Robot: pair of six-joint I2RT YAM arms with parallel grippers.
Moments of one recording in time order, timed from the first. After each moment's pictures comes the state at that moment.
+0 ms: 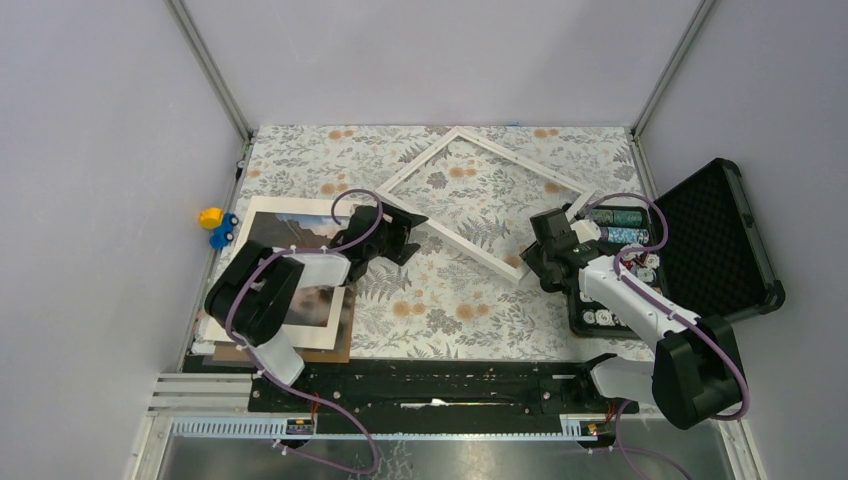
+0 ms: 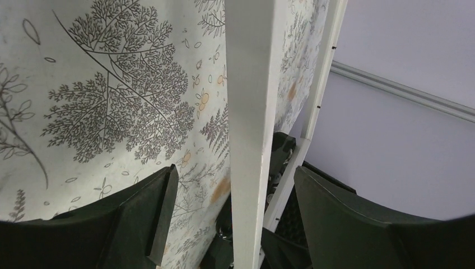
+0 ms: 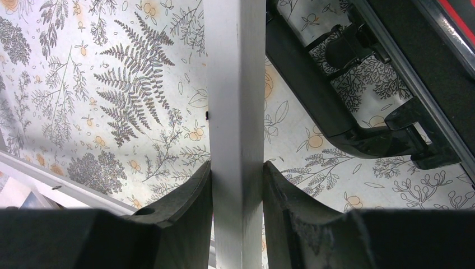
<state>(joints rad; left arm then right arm) -0.49 1.67 0.70 0.42 0.10 -1.58 0.41 1.24 0.75 -0.51 0.30 1.18</state>
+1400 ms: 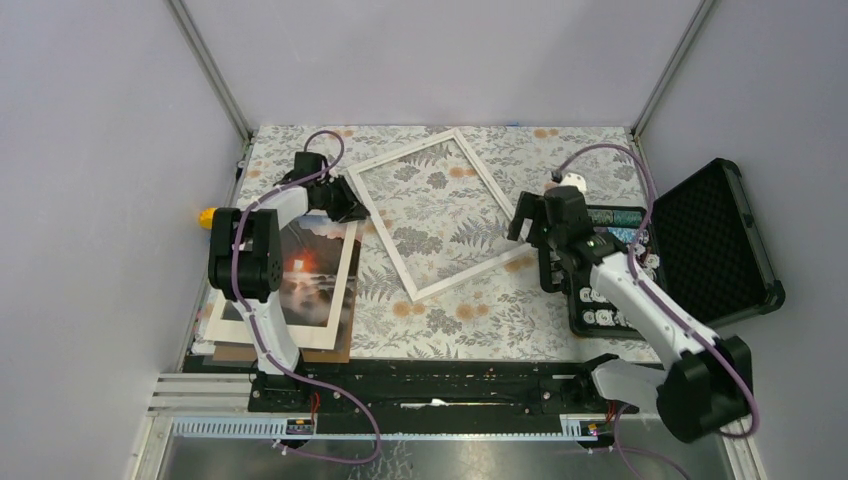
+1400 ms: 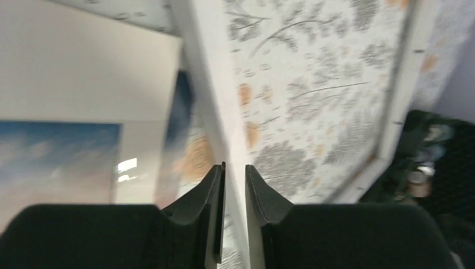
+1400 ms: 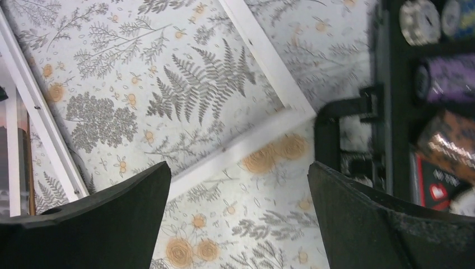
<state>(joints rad) -0.06 1.94 1.25 -0.22 0.52 -0.65 0.39 1.11 0.82 -0.39 0.22 0.51</state>
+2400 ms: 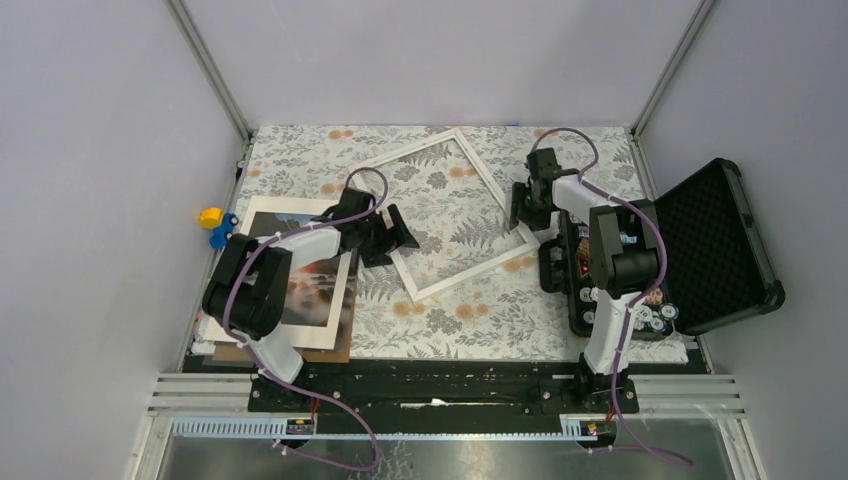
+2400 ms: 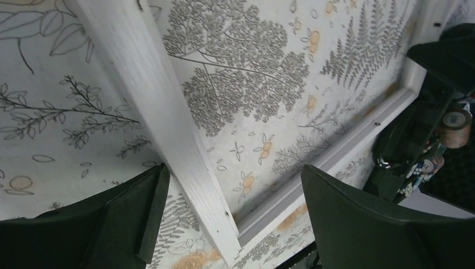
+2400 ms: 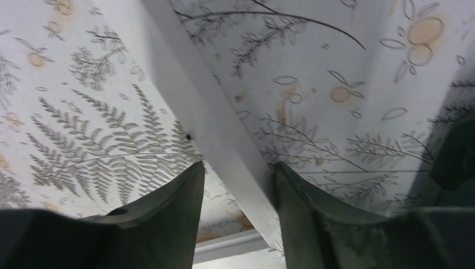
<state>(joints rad) -0.35 1.68 0.92 -0.14 0.38 -0.79 0.19 2.00 1.41 -0.58 -0.08 0.30</state>
